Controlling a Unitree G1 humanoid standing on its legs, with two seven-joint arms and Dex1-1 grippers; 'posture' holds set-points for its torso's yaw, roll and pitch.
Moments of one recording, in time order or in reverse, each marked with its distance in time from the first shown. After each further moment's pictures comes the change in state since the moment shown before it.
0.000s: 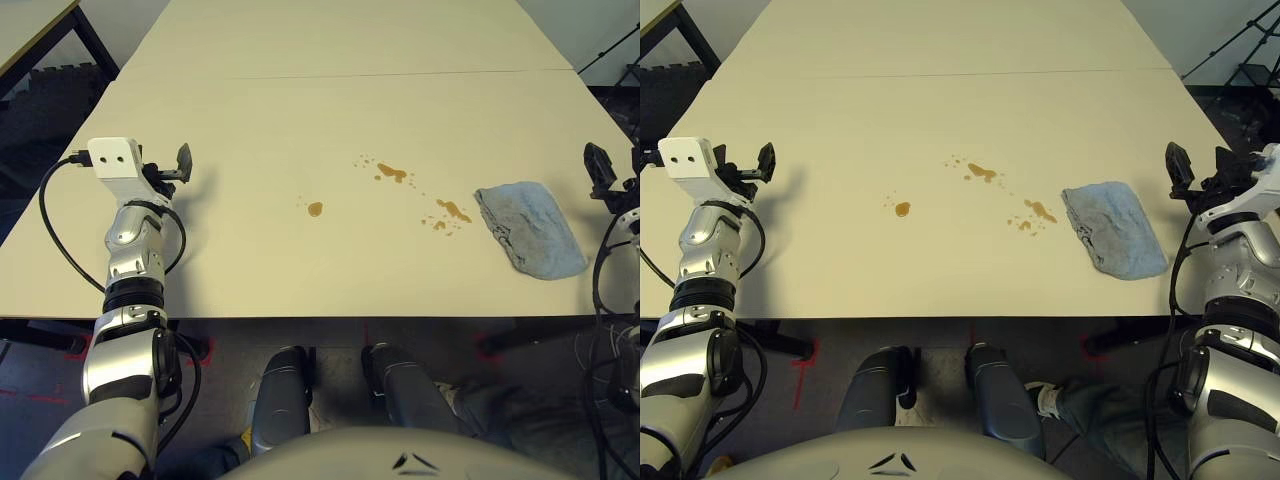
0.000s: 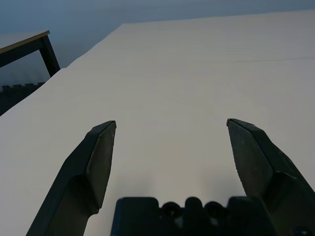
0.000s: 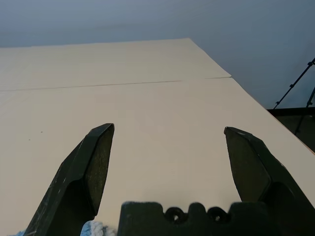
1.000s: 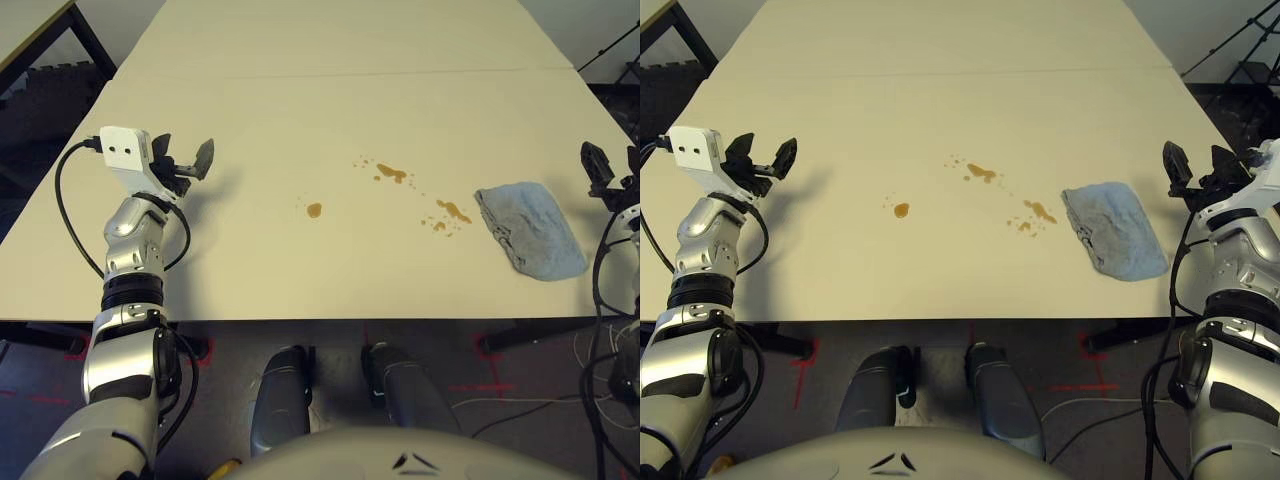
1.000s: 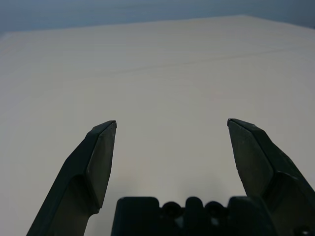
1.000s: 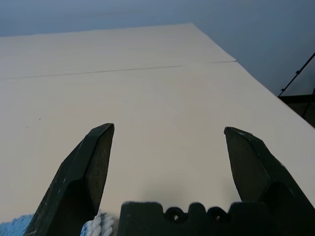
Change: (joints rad) left arm 0.107 0.039 -0.050 -0.321 -0.183 0.276 -0.510; right arm -0.012 0.004 -0.001 0.057 -0.016 -0.001 0.023
